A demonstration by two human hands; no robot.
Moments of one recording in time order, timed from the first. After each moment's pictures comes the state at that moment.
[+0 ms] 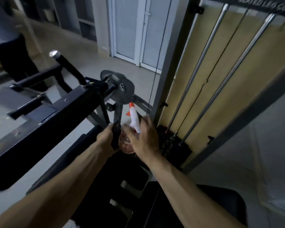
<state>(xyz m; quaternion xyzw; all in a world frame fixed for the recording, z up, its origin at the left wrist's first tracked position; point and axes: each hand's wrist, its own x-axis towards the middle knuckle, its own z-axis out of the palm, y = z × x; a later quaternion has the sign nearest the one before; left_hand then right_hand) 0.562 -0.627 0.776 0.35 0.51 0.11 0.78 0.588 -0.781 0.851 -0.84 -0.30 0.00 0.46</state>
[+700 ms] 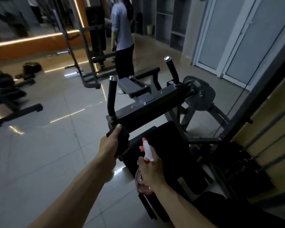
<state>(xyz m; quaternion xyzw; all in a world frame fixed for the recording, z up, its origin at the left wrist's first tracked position) 0.228 -0.632 0.889 0.36 0.56 0.34 0.66 0.334 -0.743 0.795 -0.70 -0.38 0.34 0.50</state>
